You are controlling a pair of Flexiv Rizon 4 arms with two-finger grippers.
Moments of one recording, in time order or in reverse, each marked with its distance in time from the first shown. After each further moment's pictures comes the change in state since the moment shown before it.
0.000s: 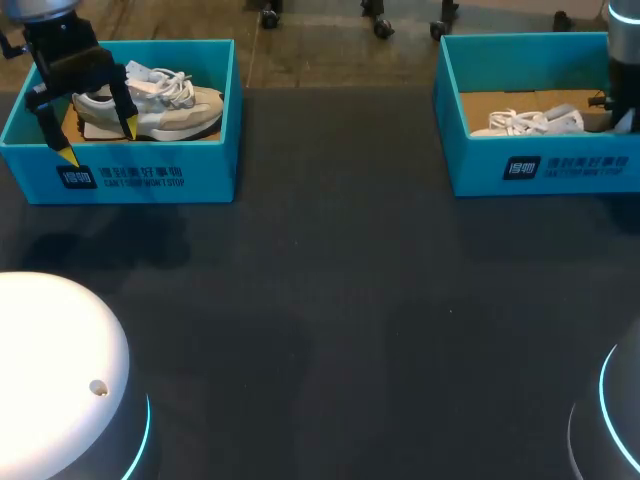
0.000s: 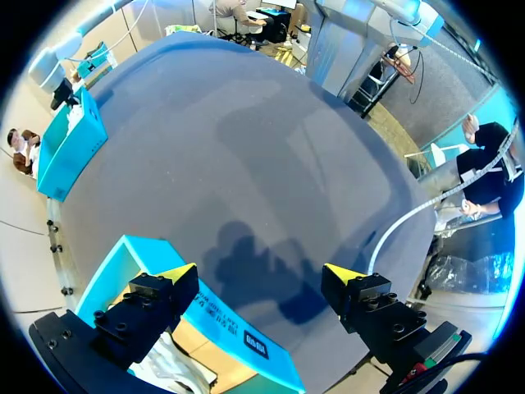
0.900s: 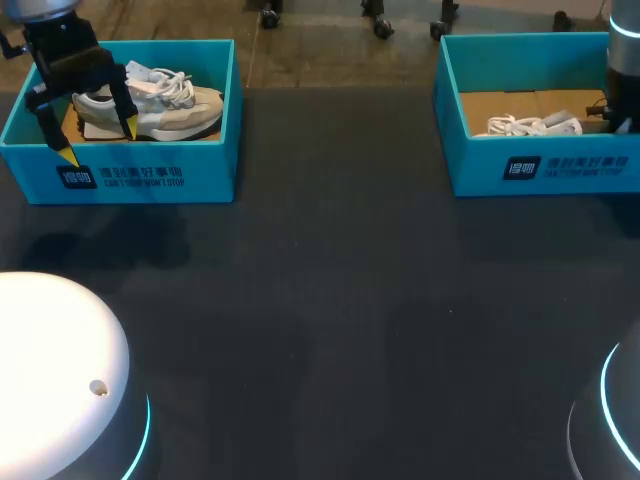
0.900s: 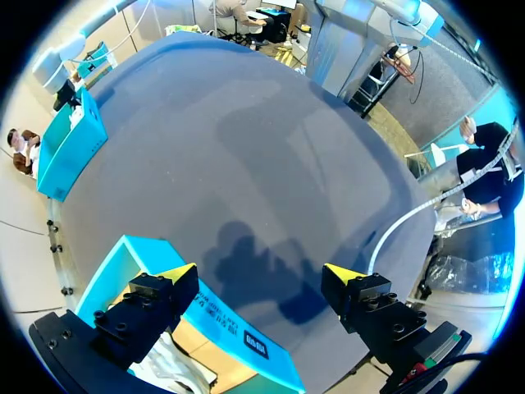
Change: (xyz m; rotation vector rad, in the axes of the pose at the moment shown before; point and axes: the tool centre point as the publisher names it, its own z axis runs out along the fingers) left arm 0.000 0.000 0.000 0.000 0.000 0.000; right arm 0.005 -0.001 0.017 -0.020 0.024 -0.030
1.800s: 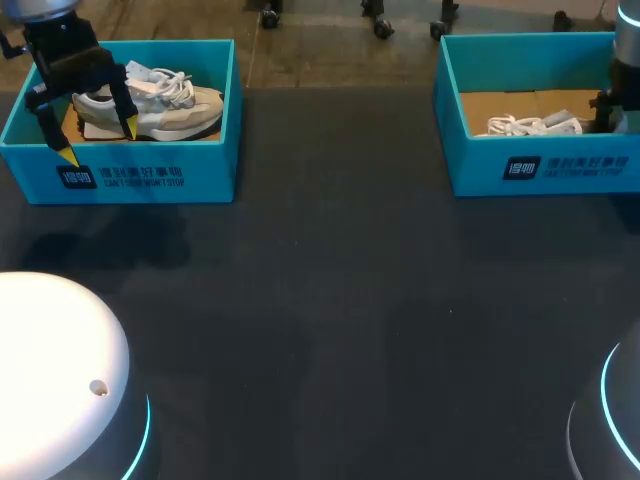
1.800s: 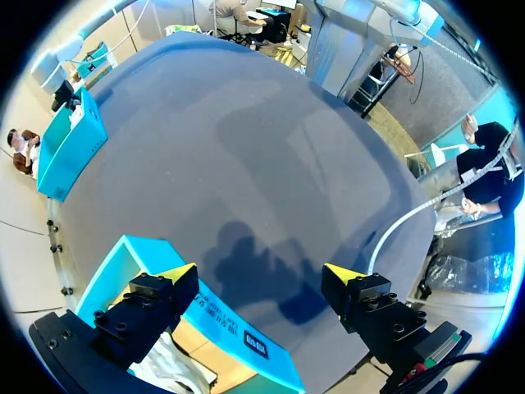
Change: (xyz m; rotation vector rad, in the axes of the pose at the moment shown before) left arm 0.000 0.000 0.000 0.000 0.000 0.000; right arm -0.003 0.009 -0.009 0.008 0.040 0.008
